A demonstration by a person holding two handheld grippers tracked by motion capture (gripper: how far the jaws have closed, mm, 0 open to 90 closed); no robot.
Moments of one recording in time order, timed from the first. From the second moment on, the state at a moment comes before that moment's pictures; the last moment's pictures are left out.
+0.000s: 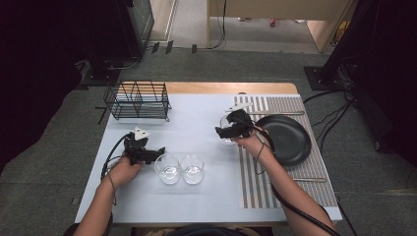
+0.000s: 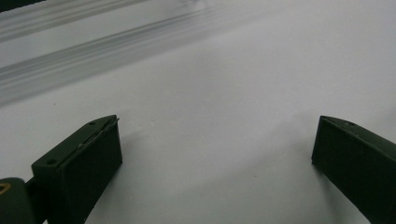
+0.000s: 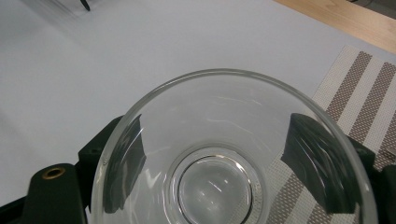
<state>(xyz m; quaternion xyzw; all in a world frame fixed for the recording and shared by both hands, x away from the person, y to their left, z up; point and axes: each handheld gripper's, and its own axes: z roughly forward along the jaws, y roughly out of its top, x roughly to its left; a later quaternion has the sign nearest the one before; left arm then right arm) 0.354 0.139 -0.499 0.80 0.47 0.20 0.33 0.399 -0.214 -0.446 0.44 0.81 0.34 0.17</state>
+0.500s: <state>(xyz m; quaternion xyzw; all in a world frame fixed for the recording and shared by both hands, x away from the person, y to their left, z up) 0.354 0.139 -0.499 0.80 0.47 0.20 0.33 0.405 -0.222 -0.444 0.45 0.81 0.35 0.17</state>
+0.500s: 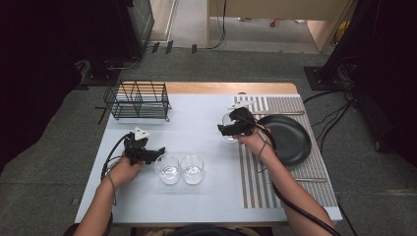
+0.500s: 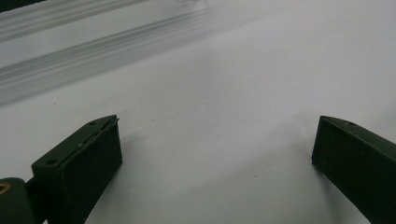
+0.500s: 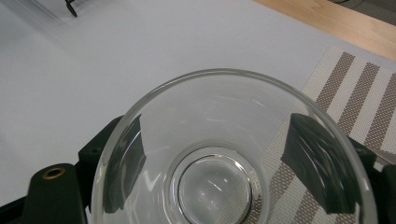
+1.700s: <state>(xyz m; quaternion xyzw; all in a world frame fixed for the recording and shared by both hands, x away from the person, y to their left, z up) 0.354 0.139 -0.499 0.80 0.47 0.20 0.33 0.418 -0.237 -0.448 0.47 0.79 0.35 0.19</state>
